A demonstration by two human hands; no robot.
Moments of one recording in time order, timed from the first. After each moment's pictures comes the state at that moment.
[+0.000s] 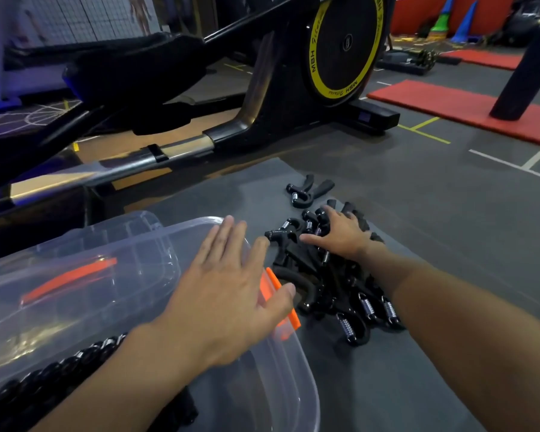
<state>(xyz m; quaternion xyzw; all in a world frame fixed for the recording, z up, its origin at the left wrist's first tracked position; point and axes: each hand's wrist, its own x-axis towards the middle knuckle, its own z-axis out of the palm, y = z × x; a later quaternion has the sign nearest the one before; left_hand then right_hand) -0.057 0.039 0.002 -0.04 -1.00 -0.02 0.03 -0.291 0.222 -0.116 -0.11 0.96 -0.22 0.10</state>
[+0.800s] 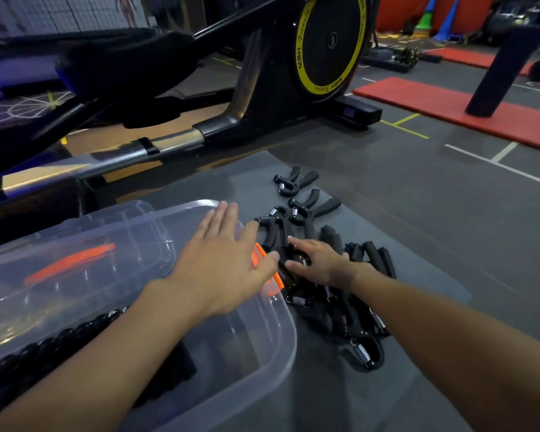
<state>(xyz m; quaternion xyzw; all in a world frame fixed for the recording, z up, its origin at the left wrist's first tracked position) -0.056 0.041 0.003 -0.04 -1.00 -0.01 0.01 -0.190 0.231 -0.118 -0.18 0.95 -0.17 0.17</state>
